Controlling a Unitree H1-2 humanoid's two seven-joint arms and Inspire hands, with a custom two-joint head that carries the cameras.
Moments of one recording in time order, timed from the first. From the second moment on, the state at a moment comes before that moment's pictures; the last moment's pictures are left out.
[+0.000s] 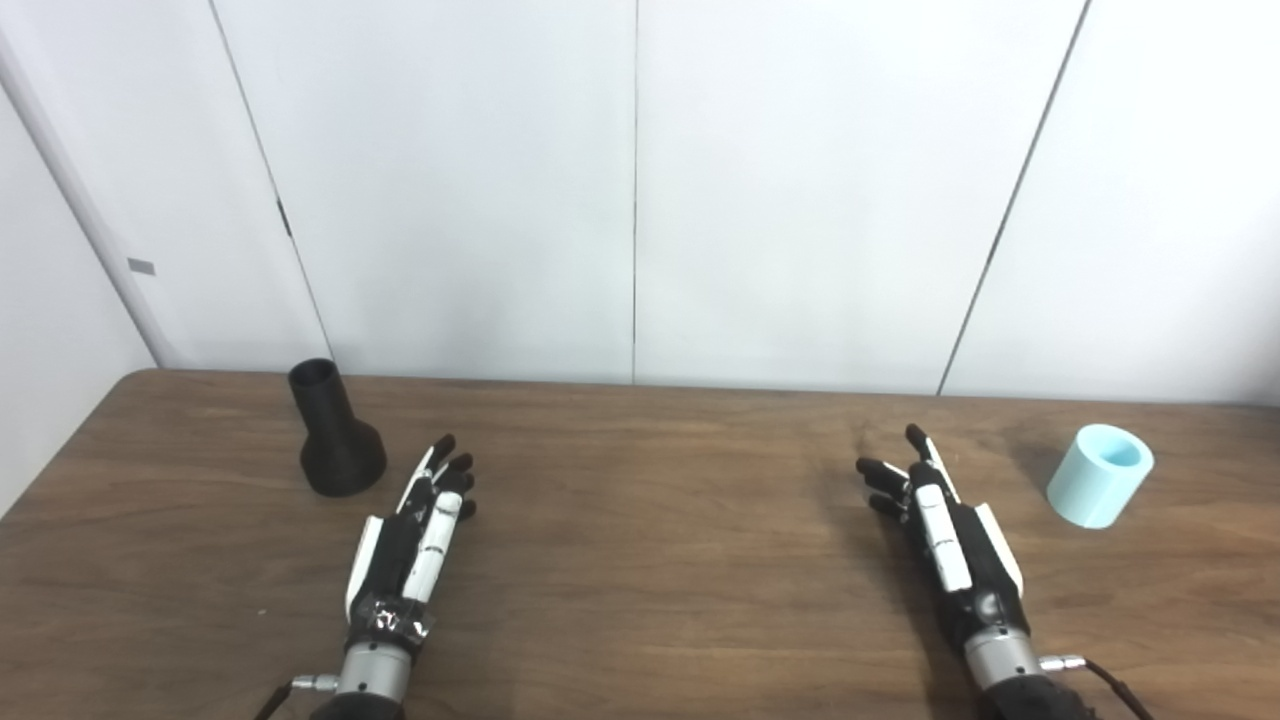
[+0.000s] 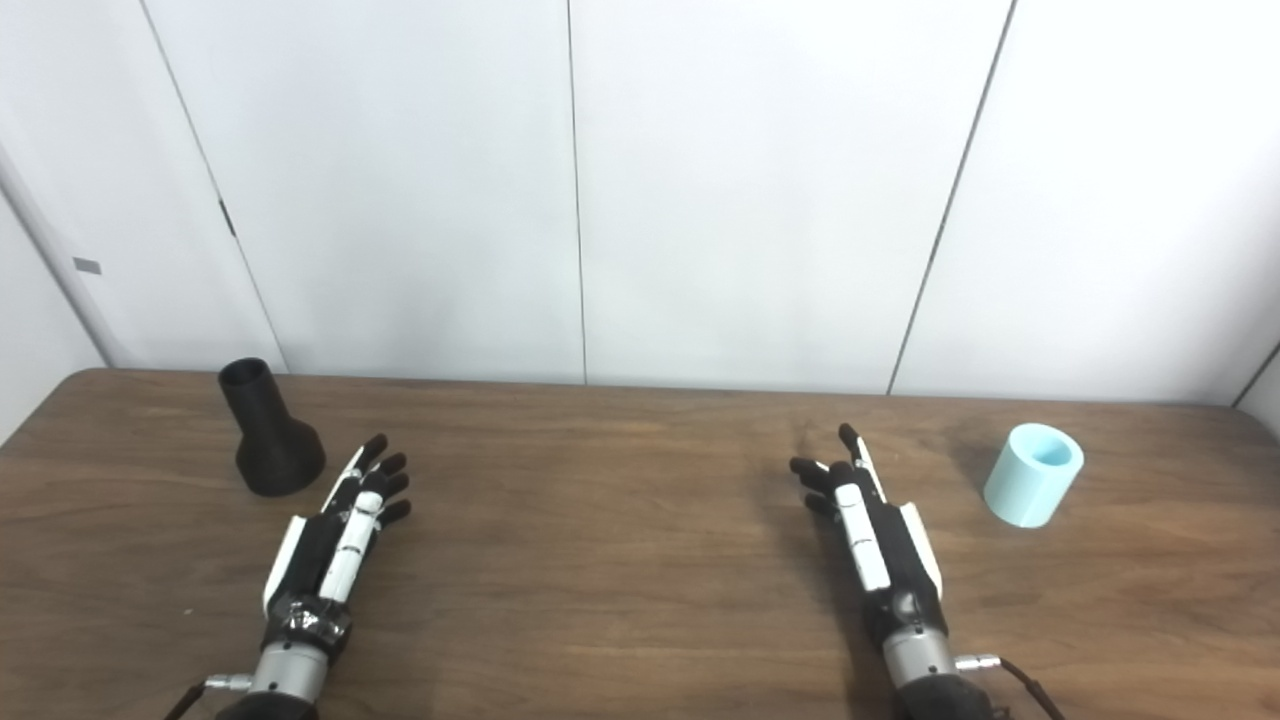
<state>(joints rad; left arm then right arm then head) -0.13 0.10 0.07 0.05 0.01 -0.01 0.02 -0.24 -0.12 -0.02 0.18 0.00 -0.04 0.01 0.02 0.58</state>
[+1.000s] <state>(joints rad) -0.13 0.10 0.07 0.05 0.01 -0.01 0.02 -0.23 -0.13 -0.02 0.15 0.03 -0.02 0.03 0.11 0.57</state>
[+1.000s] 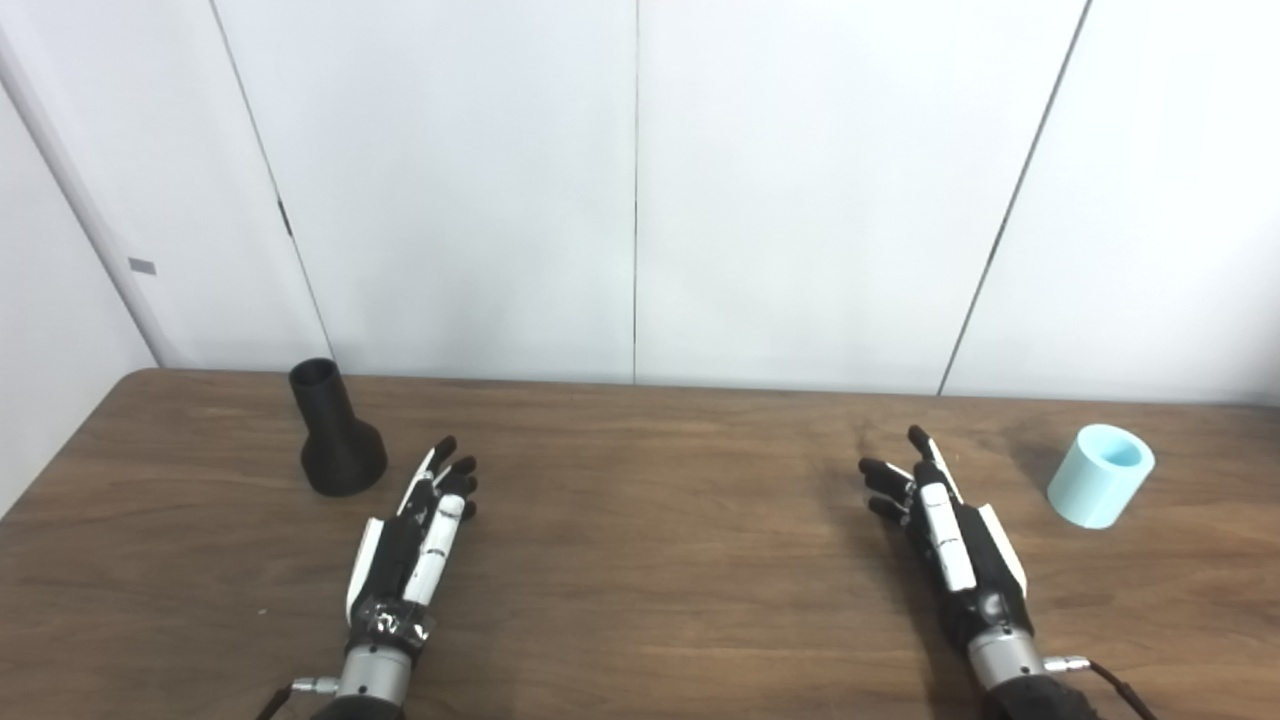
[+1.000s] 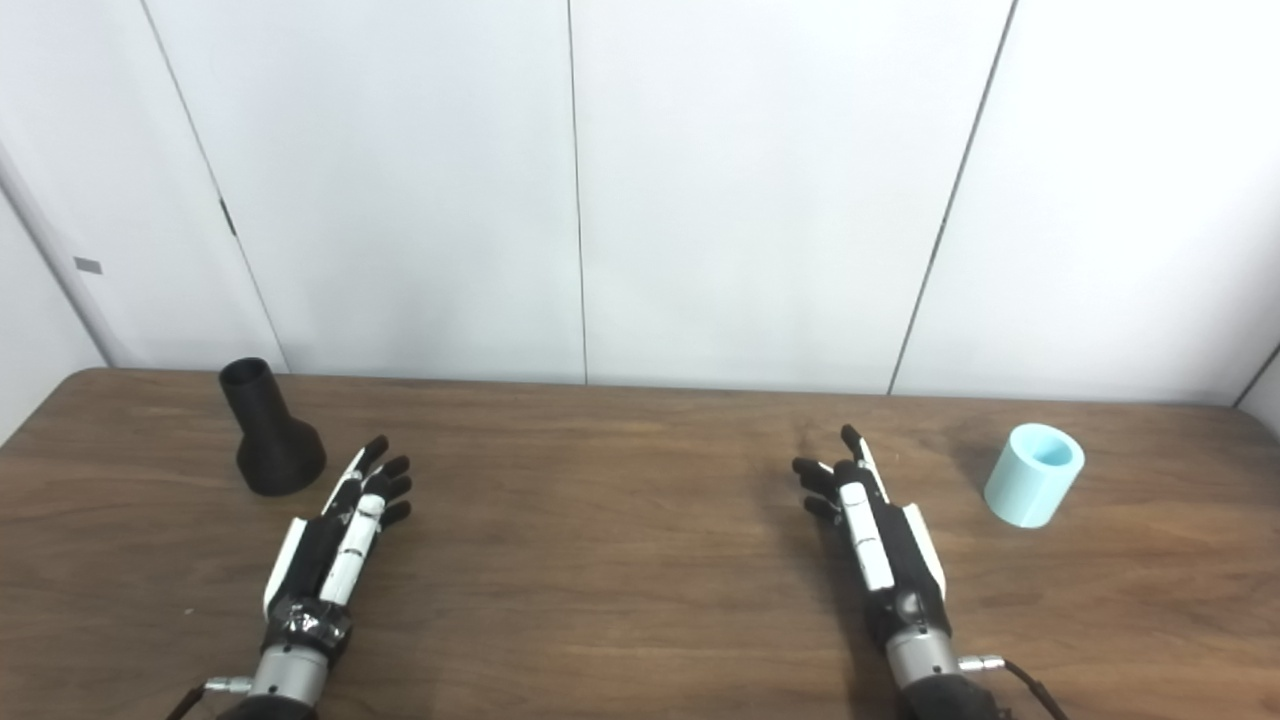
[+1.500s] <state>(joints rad) -0.13 0.07 0.04 0.02 0.09 0.04 0.07 -0.24 -0.15 -0.05 0.22 0.08 -0.08 0.08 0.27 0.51</state>
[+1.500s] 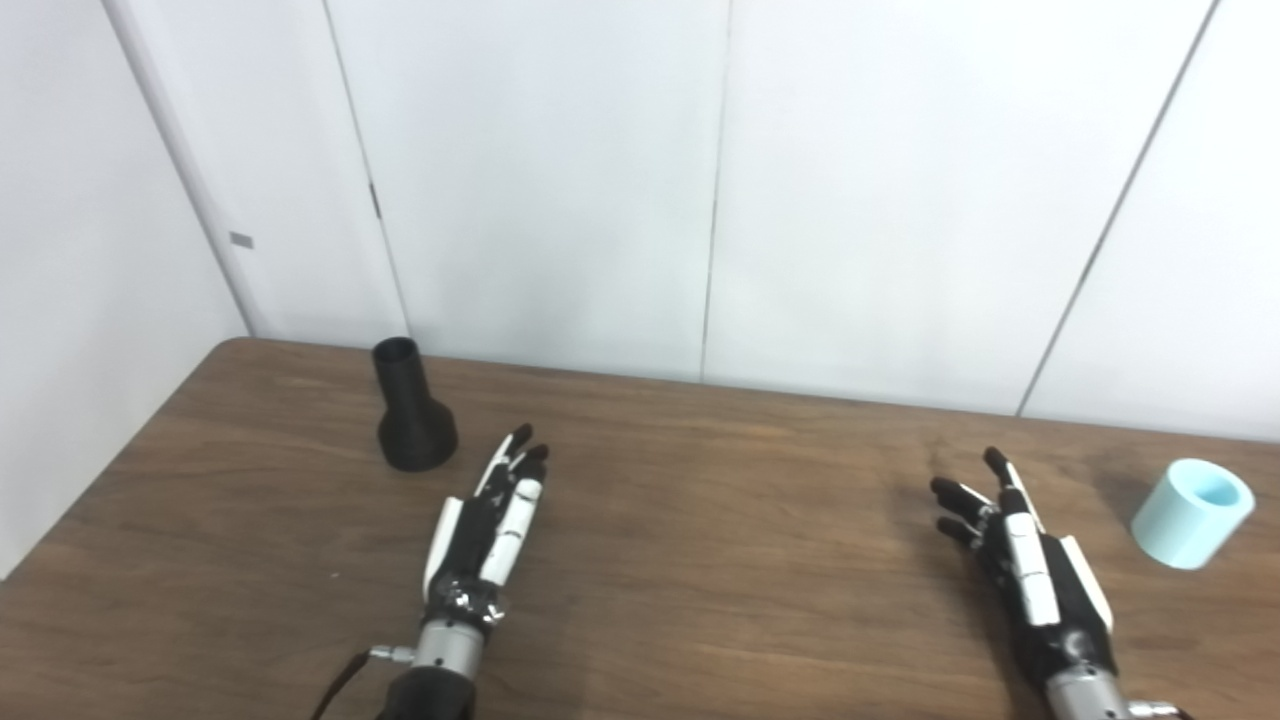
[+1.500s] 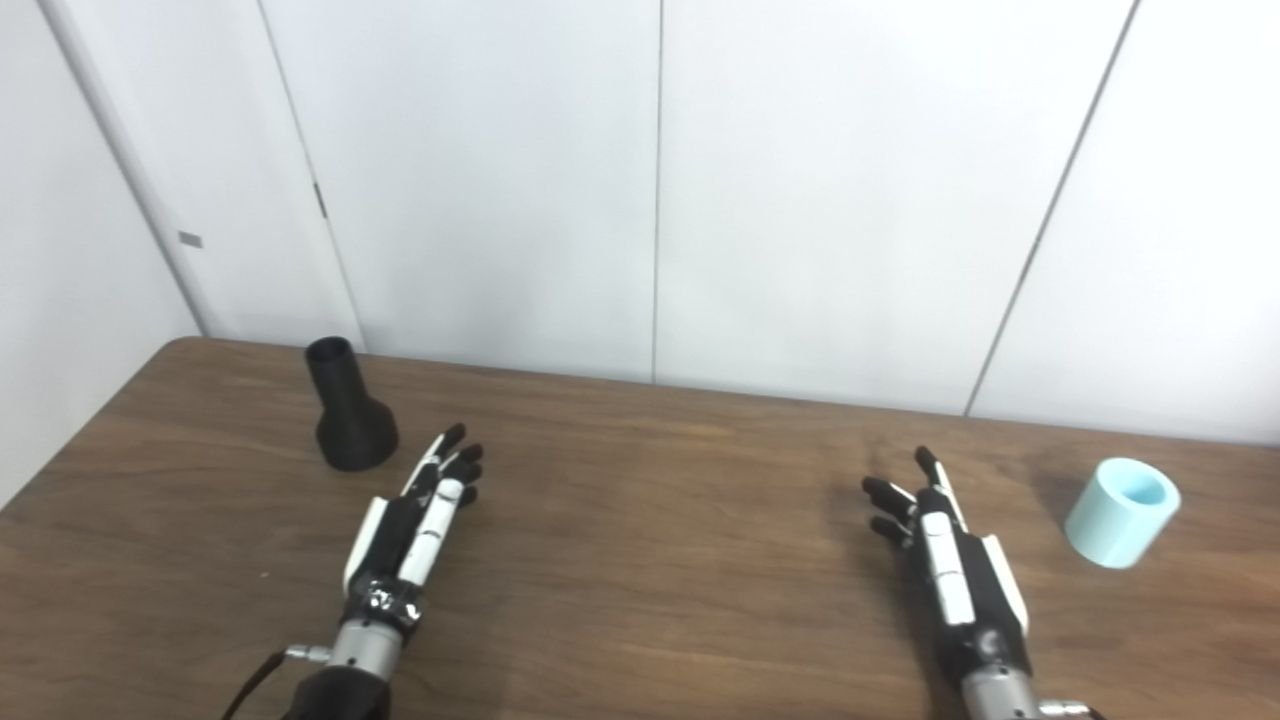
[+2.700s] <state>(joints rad) -0.07 0.06 0.08 -0.30 0.42 0.15 0.19 -0.23 -0.15 -0.07 0.18 0.11 -0.04 0.10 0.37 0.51</state>
